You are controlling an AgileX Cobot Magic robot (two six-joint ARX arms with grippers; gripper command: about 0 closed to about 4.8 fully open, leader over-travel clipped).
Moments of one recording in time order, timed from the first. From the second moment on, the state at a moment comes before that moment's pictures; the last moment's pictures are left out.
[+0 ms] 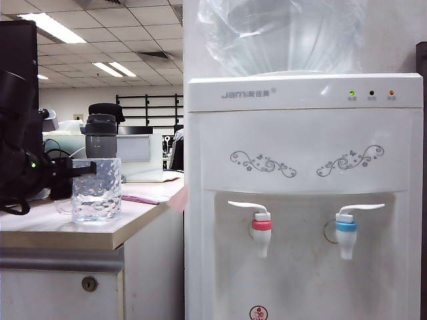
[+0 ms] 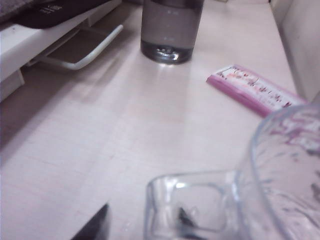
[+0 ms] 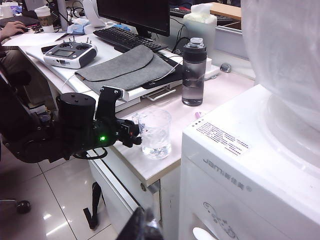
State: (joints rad) left arm -0.21 1.87 0.58 1.01 -0.29 -0.16; right arm 0.90 0.63 0.74 -0.25 0.11 0.07
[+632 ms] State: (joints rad) left arm -0.11 1.87 0.58 1.02 -0.11 -0.09; right arm 0.90 0.63 0.74 -0.25 0.11 0.07
